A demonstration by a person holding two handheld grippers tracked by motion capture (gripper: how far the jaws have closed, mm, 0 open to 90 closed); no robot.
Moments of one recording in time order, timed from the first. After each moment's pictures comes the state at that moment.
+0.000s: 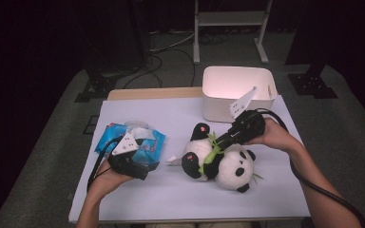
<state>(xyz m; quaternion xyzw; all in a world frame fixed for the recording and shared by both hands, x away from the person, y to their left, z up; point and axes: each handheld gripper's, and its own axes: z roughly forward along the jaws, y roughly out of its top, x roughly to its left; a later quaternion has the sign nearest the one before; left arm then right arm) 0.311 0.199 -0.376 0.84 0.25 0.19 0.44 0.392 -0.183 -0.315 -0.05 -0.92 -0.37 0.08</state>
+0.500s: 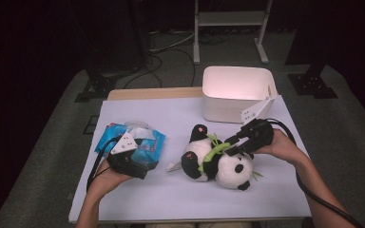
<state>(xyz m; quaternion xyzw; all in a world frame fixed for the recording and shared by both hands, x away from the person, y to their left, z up) 0.312 0.202 -0.377 0.84 0.25 0.18 0.44 0.380 -0.212 -0.343 -0.11 -0.91 -0.40 0.06</state>
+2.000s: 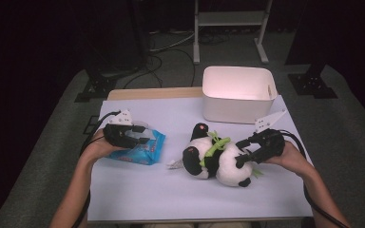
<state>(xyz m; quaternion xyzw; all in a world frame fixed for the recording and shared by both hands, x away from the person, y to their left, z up) 0.397 0.230 -0.363 0.89 0.17 0.13 0.40 0.367 -0.248 -0.376 -0.16 -0.89 -0.43 0.04</state>
